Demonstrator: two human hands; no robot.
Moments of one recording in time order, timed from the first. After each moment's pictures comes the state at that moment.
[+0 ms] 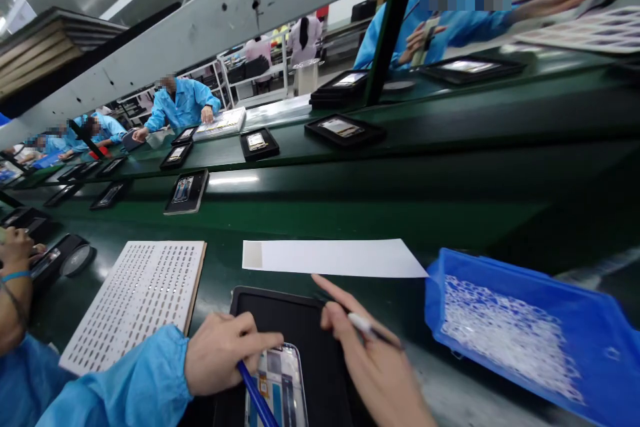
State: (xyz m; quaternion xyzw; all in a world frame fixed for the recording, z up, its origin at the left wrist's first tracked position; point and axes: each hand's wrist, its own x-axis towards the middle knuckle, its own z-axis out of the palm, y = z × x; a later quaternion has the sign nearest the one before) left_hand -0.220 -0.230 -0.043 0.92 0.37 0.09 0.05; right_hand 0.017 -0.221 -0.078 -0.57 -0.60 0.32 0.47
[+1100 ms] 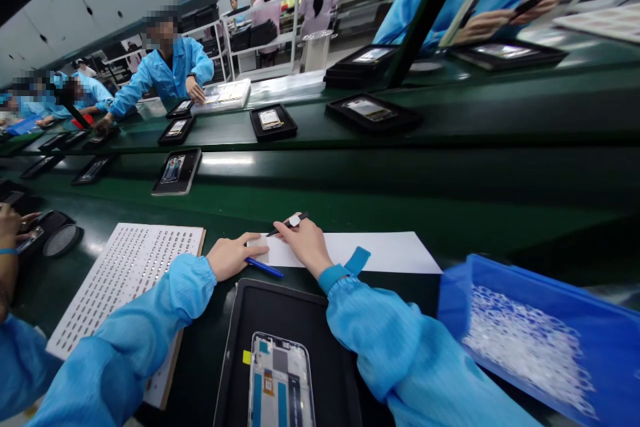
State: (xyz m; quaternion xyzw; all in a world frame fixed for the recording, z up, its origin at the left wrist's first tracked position) left_hand -0.236 -0.103 -0.083 0.88 0.46 -0.07 0.07; right_hand -0.046 -0.066 -0.095 -0.66 -0.54 0.40 0.34
